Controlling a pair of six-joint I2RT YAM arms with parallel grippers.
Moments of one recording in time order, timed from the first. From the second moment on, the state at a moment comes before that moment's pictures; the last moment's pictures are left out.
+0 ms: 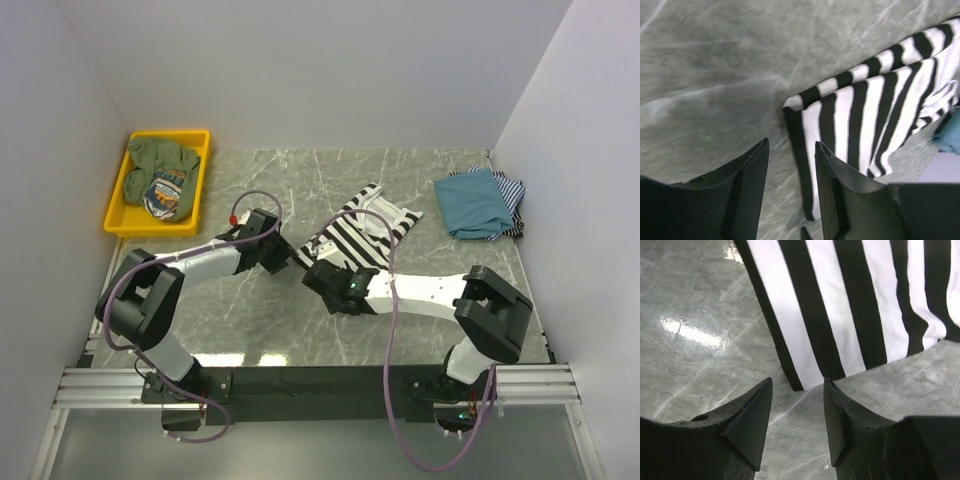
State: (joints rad) left arm -0.54 1.61 0.87 -0.15 -0.04 -1.24; right arm 1.06 1.59 0.92 -0.46 0.48 0.48
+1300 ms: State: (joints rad) left arm -0.43 1.68 0.85 -0.07 -0.04 -1.27; right arm 1.14 1.73 1.13 -0.50 0.40 0.41
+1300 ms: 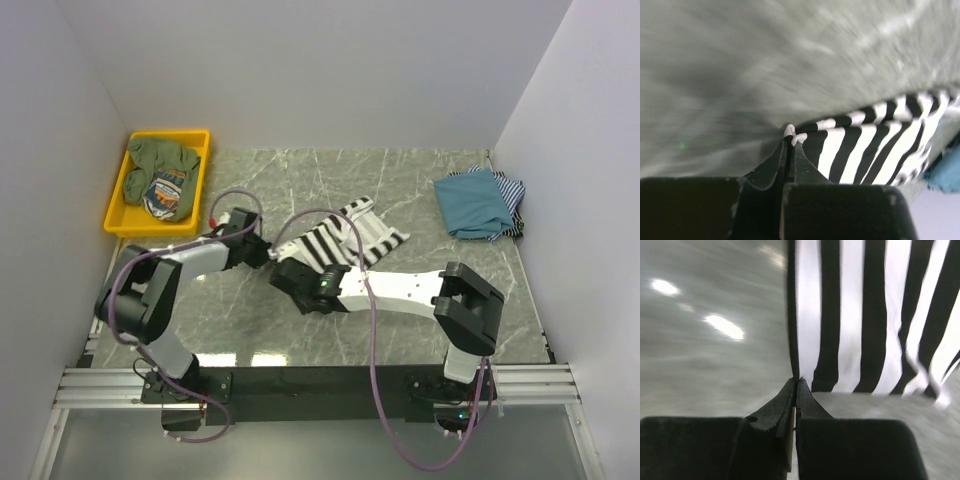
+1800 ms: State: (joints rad) left arm -0.14 1.22 0.78 -0.39 -0.13 -1.09; right arm 1.25 1.94 1.56 -0.46 0.09 0.46
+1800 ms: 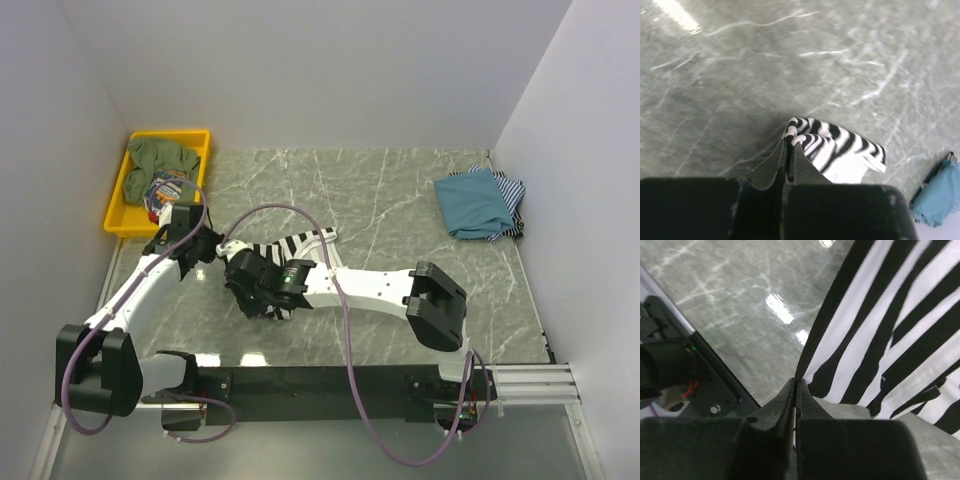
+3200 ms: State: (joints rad) left arm -0.63 2.06 1.73 -0.44 -0.10 -1.04; right arm 0.59 1.27 0.67 -0.08 -0.16 0.69
